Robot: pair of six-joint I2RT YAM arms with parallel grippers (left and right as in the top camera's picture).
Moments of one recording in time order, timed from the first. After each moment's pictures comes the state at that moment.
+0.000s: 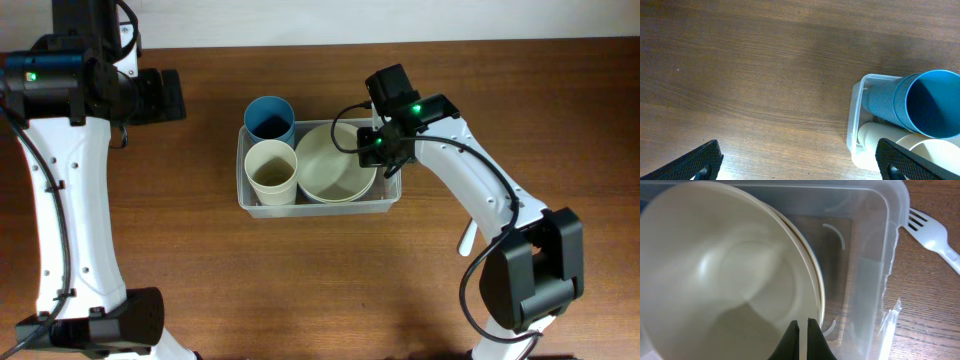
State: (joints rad) left arm 0.03 1.81 2.27 -1.53 -0.09 -0.10; right arm 0.37 1.92 1.60 -0.93 -0.07 0.31
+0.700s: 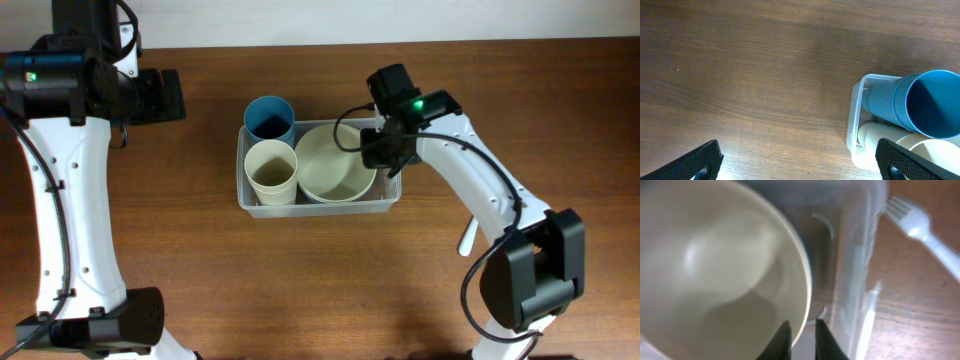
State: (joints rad) left arm 0.03 1.81 2.27 -1.53 -0.09 -0.10; right arm 0.35 1.92 1.67 -1.04 -0.06 0.31
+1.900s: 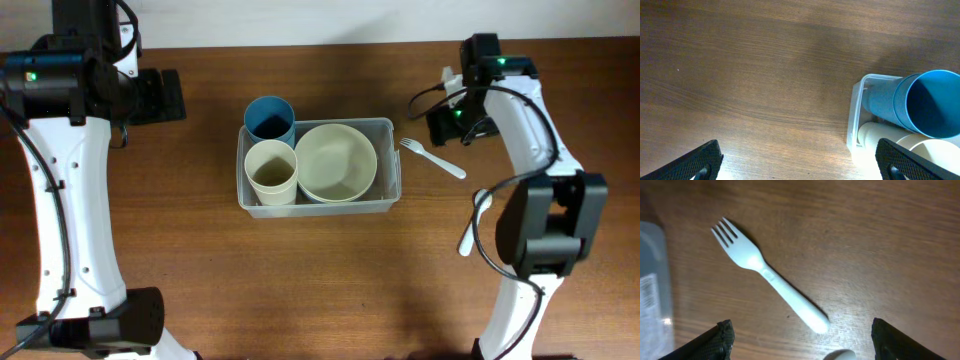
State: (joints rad) left arm 0.03 1.81 2.27 -1.53 -0.09 -0.10; right arm 0.00 2.17 1.89 -1.13 0.00 -0.21
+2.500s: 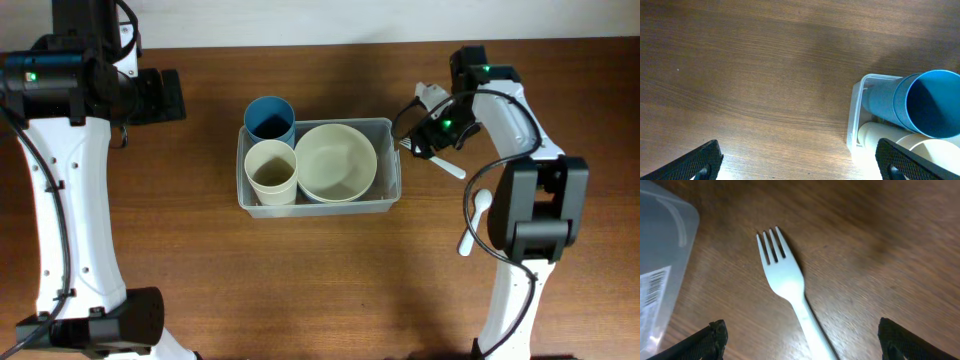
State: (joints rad) left arm 0.03 1.81 2.27 -1.53 -0.09 -0.10; right arm 0.00 2.27 1.88 -1.06 -0.18 -0.51
